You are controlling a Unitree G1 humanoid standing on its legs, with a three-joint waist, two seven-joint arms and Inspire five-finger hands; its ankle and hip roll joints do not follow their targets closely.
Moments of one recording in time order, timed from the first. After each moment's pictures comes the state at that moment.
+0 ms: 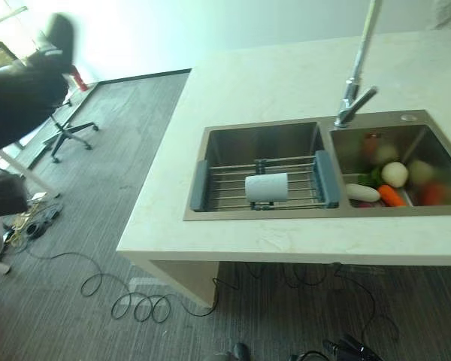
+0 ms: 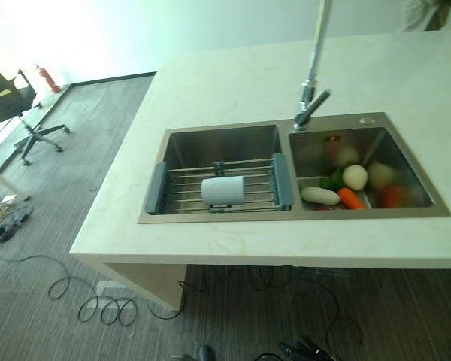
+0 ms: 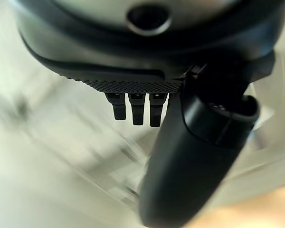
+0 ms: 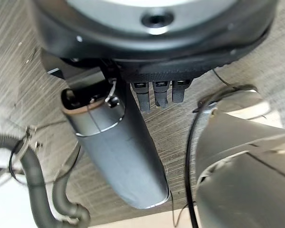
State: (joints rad) left arm -0.30 1.08 0.28 -0.25 -0.36 -0.91 0.01; right arm 0.06 -0.33 -0.01 1.27 0.67 -0.11 0.29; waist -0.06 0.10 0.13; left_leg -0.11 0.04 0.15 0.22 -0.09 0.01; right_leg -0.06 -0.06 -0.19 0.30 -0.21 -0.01
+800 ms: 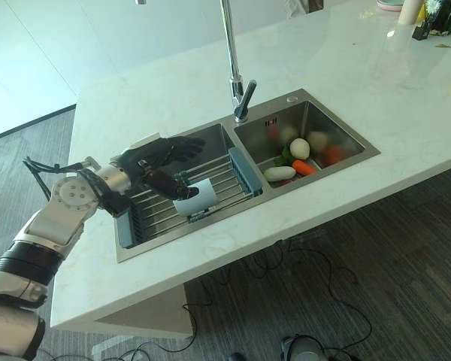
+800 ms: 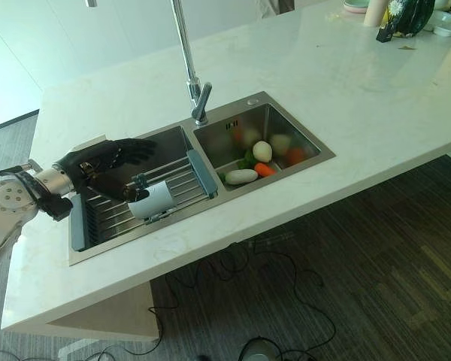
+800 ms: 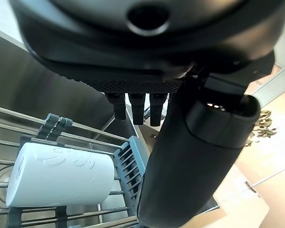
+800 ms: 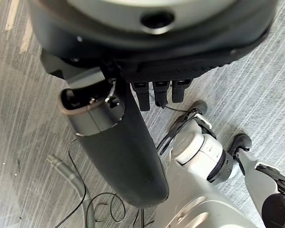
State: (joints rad) left arm -0.63 1.03 -0.41 0.33 -0.44 -0.12 -0.42; right arm 0.13 -0.33 -0.05 1.30 0.71 -0.10 0.29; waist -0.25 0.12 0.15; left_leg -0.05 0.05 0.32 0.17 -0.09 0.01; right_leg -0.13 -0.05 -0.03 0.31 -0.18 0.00
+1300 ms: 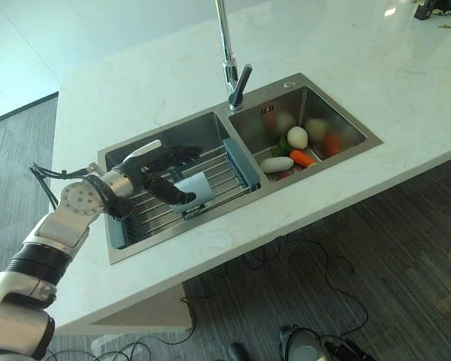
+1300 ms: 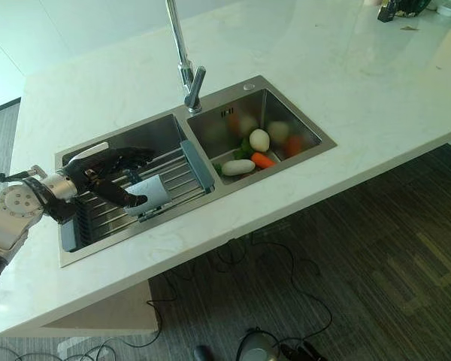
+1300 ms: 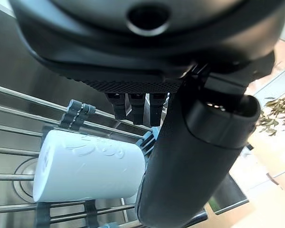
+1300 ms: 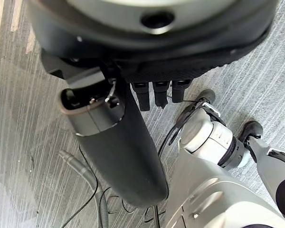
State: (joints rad) left arm -0.63 0.99 -0.41 0.42 -0.33 -0.14 -0.40; right arm 0.15 -0.30 -0.06 1.18 0.75 -0.11 0.29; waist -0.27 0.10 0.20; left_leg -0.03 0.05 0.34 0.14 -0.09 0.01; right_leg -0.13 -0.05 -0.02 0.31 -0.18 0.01
